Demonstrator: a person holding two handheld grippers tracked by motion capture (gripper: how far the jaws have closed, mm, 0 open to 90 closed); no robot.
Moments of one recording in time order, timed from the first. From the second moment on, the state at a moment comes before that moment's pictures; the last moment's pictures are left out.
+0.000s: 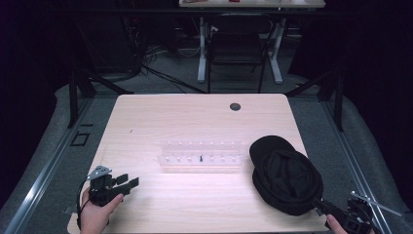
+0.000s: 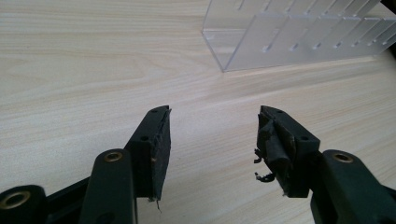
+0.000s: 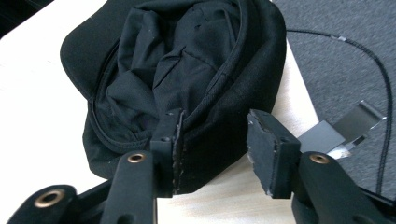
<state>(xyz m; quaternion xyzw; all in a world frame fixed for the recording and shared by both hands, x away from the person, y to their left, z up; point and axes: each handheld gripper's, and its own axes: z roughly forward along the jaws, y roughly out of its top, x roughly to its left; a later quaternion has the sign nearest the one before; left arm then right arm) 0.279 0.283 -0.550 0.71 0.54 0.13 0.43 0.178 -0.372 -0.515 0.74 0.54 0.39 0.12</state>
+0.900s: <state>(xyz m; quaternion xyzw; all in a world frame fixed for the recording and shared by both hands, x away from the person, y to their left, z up) 0.280 0.286 -0.551 0.71 0.54 0.13 0.43 0.229 -0.377 -0.520 0.73 0.58 0.33 0.14</state>
